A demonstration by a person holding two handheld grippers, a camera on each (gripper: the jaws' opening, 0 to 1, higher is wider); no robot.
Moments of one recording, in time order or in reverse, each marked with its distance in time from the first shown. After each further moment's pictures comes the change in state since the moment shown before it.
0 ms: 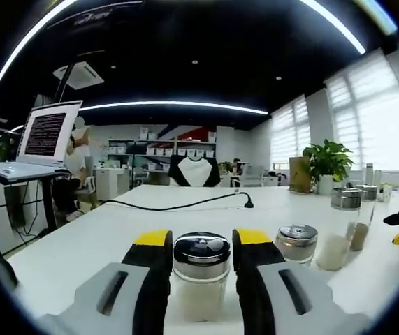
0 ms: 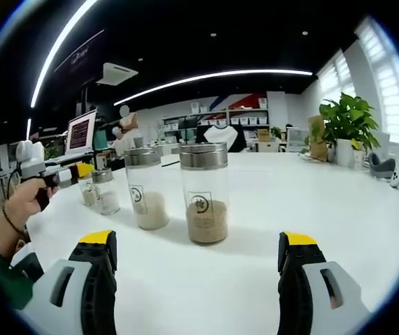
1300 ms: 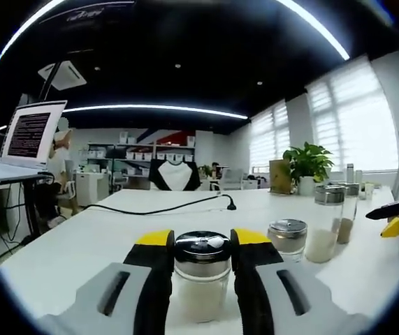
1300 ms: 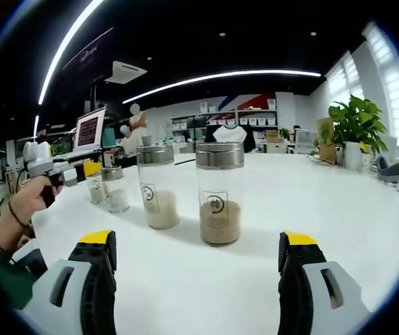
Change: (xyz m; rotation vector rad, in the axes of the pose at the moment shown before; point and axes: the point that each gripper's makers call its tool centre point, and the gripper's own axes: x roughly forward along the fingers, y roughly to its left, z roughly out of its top) left arm -0.002 -0.003 -0.001 -0.013 -0.029 -0.165; right arm 0.003 0.014 0.000 -0.022 -0.001 0.049
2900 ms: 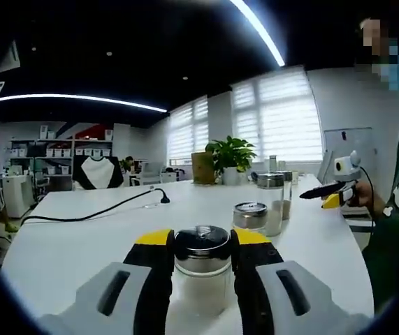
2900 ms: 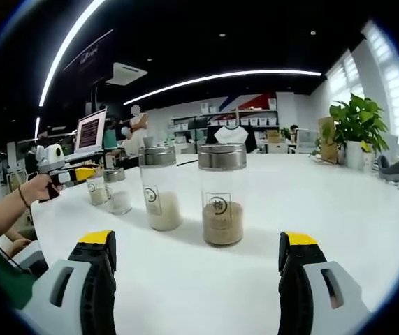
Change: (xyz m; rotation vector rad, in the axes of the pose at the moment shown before) left arm -0.007 -0.013 -0.005 0.034 0.065 -0.573; right arm 0.000 0.004 0.002 0.003 -0.004 0.010
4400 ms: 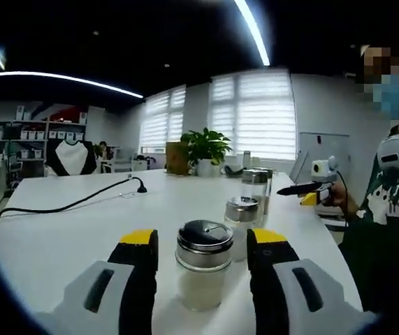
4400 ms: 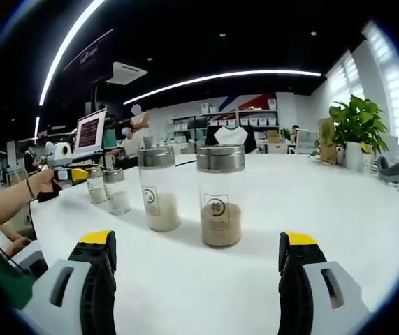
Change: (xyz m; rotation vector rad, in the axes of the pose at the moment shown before) left arm -0.006 -0.009 0.001 -0.092 0.025 -0.179; right arm 0.000 -0.004 0.001 0.001 0.006 -0.007
